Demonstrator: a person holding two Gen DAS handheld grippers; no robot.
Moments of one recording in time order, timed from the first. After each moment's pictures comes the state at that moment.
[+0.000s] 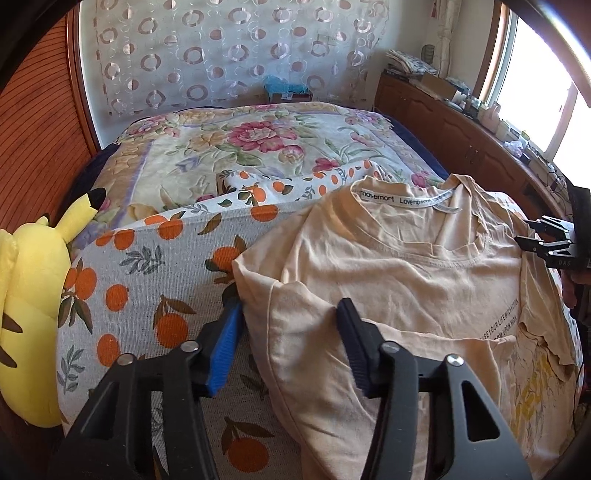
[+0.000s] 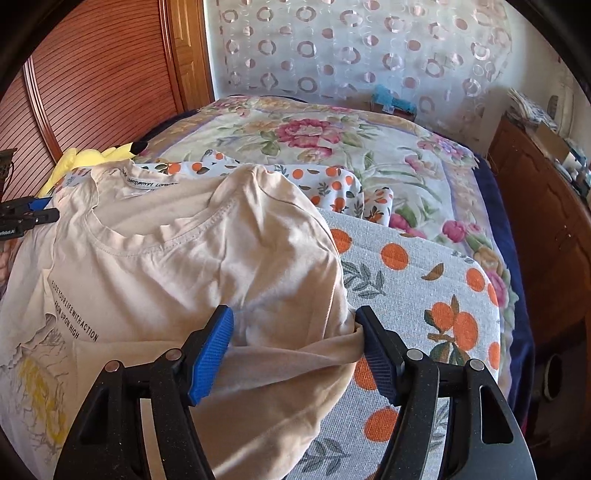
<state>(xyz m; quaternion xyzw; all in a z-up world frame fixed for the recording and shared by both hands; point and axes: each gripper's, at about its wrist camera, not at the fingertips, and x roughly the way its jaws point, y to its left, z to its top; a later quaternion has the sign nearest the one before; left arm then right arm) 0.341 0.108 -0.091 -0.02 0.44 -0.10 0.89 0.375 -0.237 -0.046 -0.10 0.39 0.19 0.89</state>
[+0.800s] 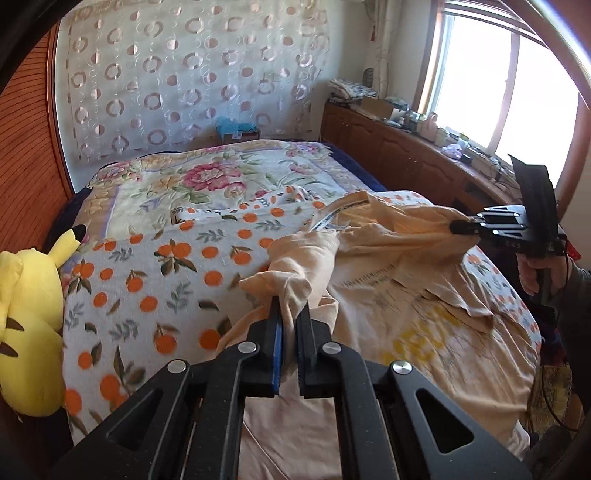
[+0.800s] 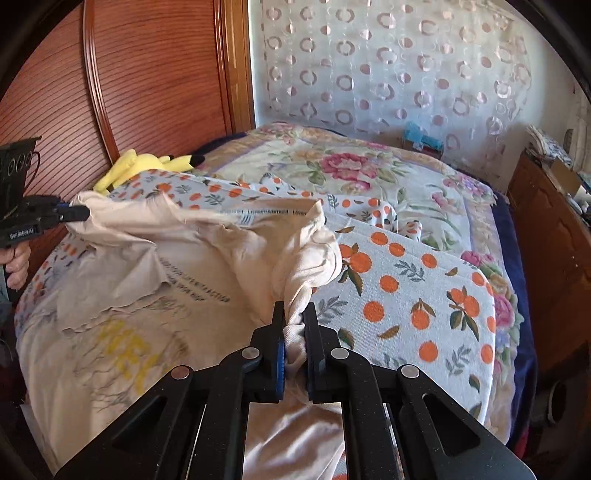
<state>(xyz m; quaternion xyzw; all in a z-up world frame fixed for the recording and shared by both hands) 0.204 0.060 -0.028 0.00 0.37 -0.18 0.91 0.265 -0.256 -0.008 -0.11 0.33 0.25 0.90</state>
